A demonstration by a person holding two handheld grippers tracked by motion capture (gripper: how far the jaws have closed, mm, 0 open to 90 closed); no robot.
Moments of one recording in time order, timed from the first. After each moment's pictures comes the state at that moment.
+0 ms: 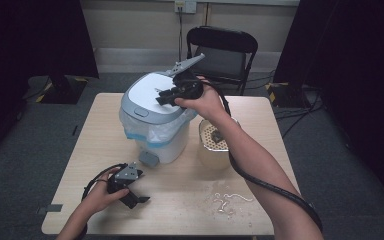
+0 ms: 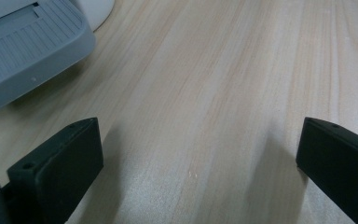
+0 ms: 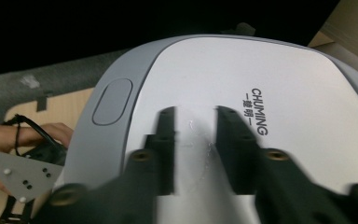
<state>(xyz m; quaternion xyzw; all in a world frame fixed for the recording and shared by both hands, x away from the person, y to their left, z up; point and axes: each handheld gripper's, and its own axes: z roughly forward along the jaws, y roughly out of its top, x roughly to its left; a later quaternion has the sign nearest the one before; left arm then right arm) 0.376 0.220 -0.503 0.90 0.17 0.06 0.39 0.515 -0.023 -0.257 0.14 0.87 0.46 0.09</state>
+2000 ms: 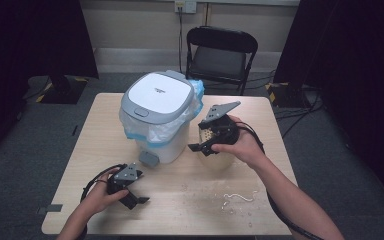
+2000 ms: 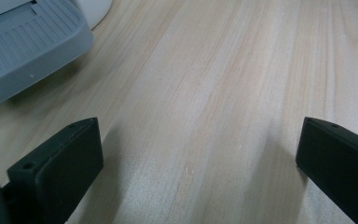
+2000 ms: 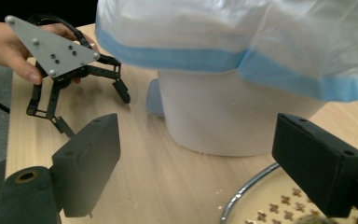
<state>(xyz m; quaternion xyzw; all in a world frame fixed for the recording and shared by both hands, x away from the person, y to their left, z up) 0.374 0.221 -0.503 0.90 0.17 0.07 0.39 0.441 -0.112 -0.328 0.17 0.88 0.43 0.09</state>
